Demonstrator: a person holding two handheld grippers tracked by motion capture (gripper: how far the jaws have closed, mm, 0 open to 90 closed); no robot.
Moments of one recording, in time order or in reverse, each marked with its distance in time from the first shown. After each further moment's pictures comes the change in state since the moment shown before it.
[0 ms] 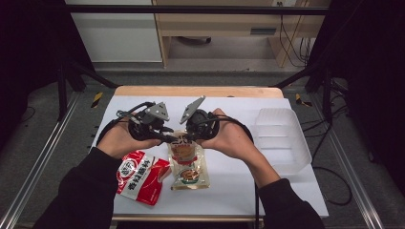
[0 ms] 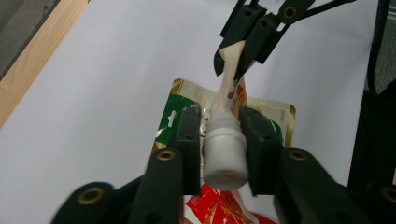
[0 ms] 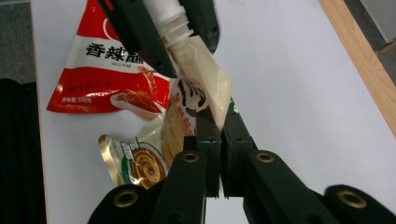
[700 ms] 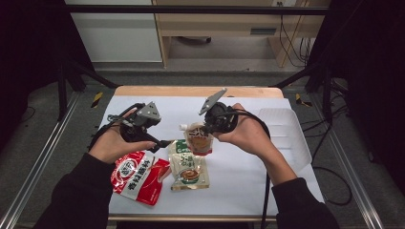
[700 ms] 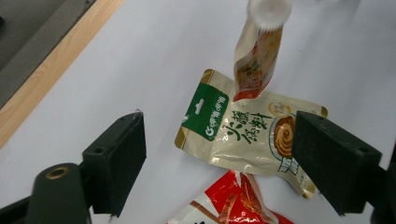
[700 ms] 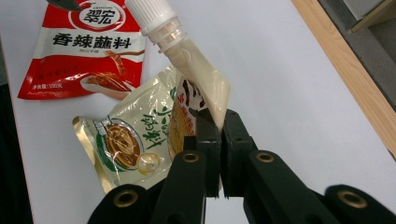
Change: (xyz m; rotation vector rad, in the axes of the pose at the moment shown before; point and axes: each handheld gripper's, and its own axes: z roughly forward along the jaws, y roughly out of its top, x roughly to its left) left arm 0.001 -0.023 -0.004 -0.023 0.115 -0.080; right arm -0.025 -0.029 -0.029 0.010 -0.073 0.086
